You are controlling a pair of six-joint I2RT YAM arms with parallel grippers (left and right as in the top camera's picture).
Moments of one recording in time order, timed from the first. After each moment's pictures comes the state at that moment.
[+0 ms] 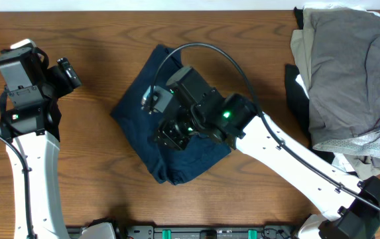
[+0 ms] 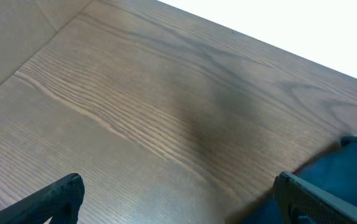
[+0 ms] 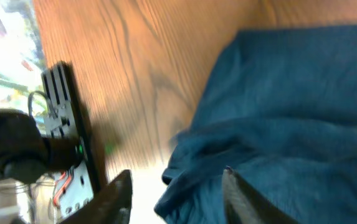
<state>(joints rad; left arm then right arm) 0.27 1.30 1.21 -0.58 -0.12 -0.17 0.84 1.67 1.54 -0.81 -0.41 -0.03</state>
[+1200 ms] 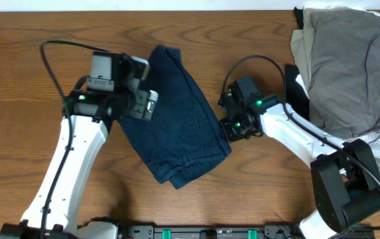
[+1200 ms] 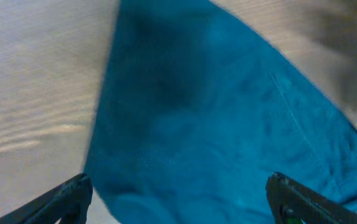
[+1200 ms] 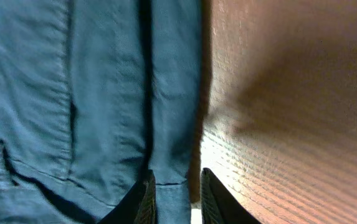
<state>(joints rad) -0.17 1.42 1.21 -0.85 0.13 0.15 0.46 1.77 1.05 -0.64 -0.29 0.15</state>
